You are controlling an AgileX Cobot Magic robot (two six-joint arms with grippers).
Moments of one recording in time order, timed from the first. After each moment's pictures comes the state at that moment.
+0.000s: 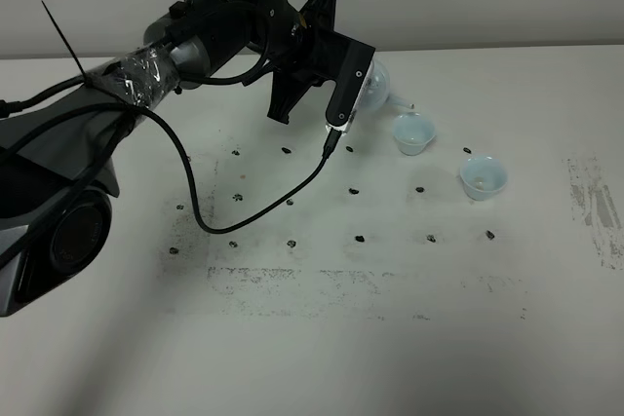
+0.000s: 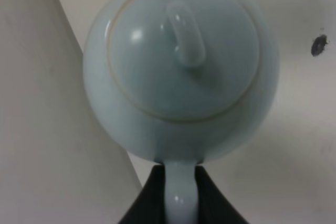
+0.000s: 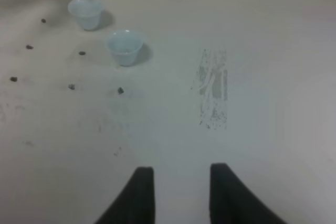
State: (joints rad) left arm -0.49 2.43 -2.20 -0.11 0.65 1.68; right arm -0.07 -0.01 -0.49 0.07 1.07 -0.15
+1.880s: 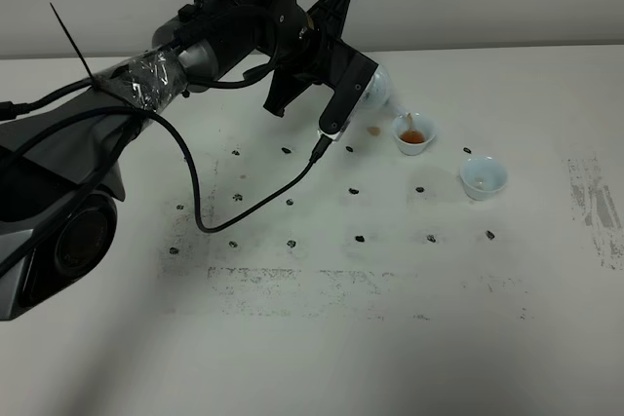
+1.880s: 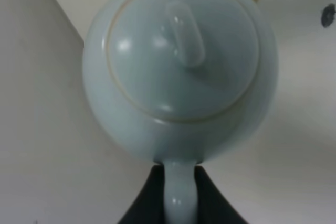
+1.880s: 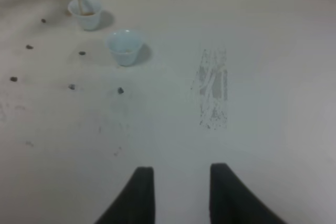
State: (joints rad) left arm -0.51 2.43 -2.20 -0.04 0.62 1.80; right arm -0.07 -0.01 -0.49 0.07 1.07 -0.15
